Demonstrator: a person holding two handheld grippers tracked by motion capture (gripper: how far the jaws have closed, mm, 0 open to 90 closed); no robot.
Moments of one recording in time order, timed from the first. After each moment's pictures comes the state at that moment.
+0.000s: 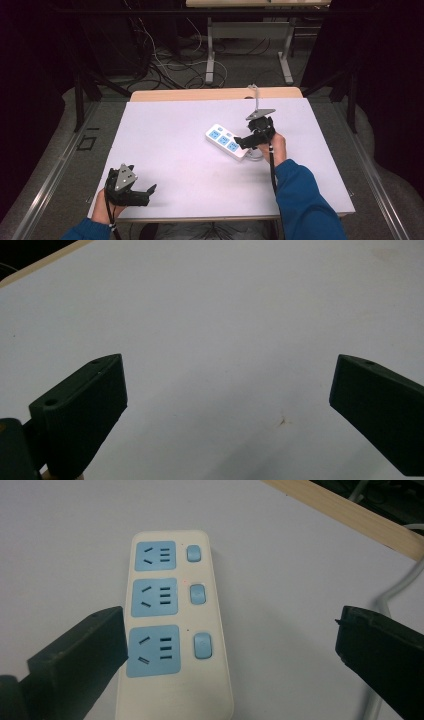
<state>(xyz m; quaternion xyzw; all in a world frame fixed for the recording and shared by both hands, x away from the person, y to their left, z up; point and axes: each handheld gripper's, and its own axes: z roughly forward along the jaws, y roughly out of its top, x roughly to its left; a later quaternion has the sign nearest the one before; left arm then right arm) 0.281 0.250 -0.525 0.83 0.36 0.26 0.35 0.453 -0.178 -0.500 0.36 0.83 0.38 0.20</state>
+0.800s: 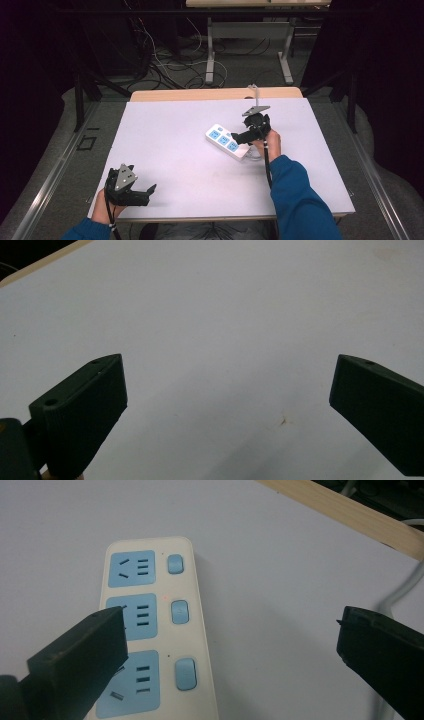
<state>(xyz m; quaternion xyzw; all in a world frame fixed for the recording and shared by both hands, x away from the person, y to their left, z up) 0.282 0.250 -0.525 0.82 0.36 0.26 0.35 0.473 -0.169 -0.509 0.38 0.82 0.37 0.21</state>
